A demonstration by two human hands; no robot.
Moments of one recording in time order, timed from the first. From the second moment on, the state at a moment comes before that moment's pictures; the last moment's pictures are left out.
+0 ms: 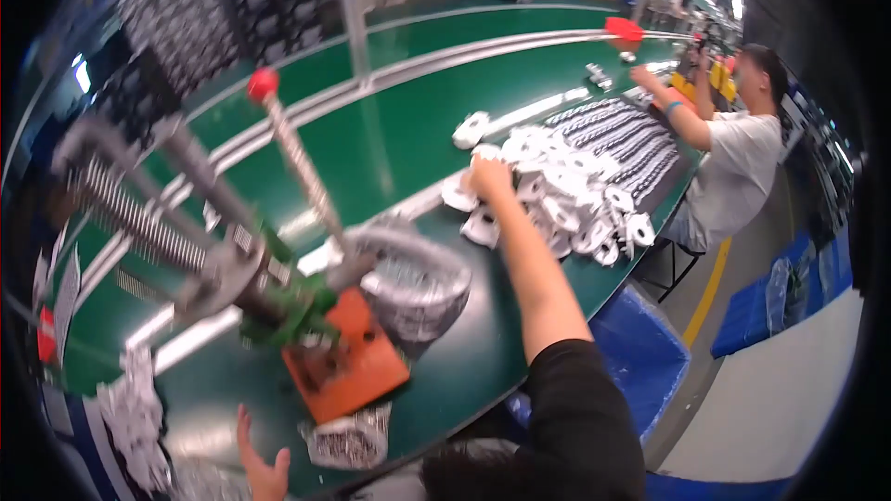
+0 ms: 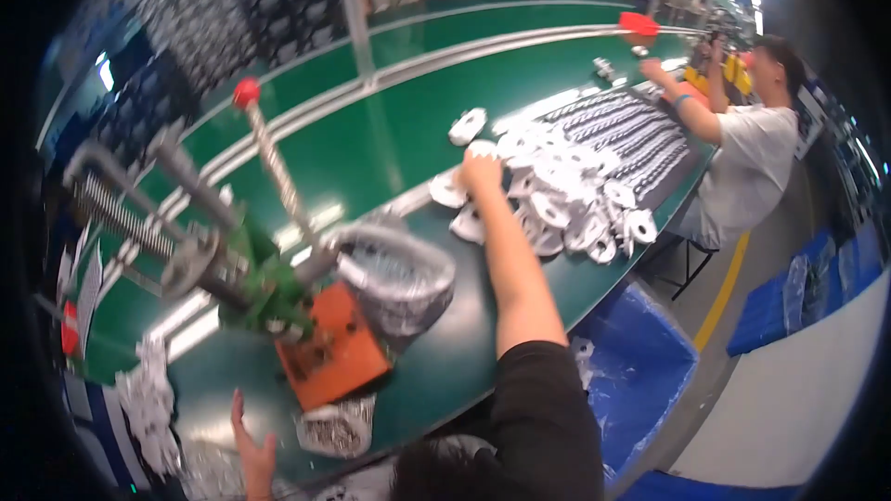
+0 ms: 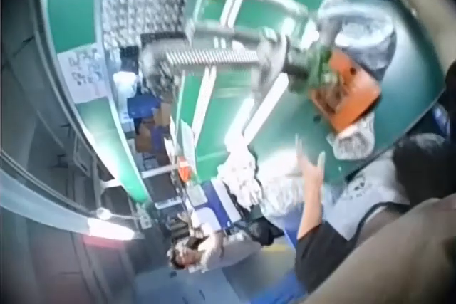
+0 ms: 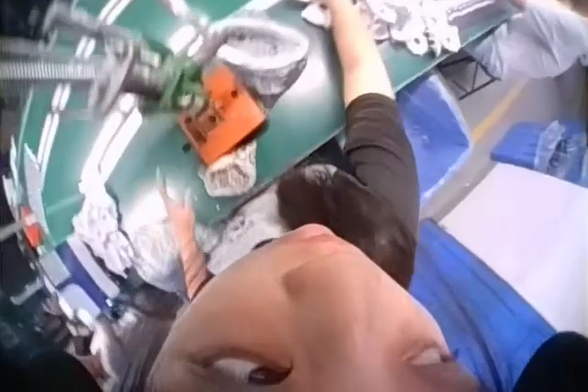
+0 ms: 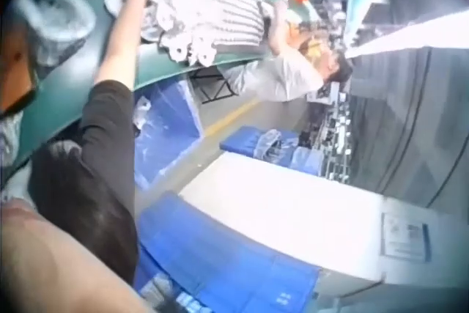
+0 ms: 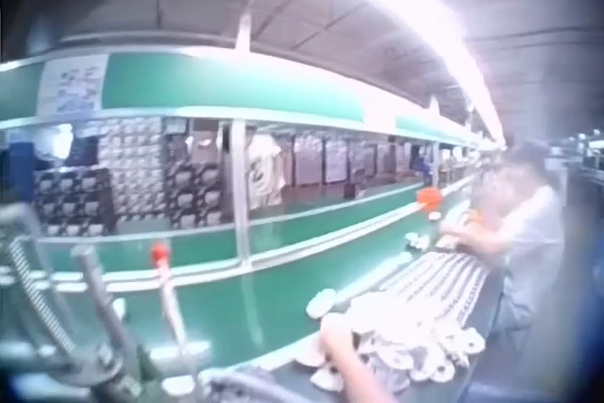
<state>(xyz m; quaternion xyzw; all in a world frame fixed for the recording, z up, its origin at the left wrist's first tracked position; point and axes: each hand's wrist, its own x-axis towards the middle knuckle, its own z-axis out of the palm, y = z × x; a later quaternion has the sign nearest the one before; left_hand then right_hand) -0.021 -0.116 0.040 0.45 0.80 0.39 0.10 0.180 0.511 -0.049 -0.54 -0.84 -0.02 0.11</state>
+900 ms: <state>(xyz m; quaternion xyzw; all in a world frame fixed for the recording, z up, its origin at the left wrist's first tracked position) 0.064 -0.143 -0.037 0.58 0.74 0.31 -0.13 0.201 0.000 -0.034 -0.03 -0.94 0.15 0.30</state>
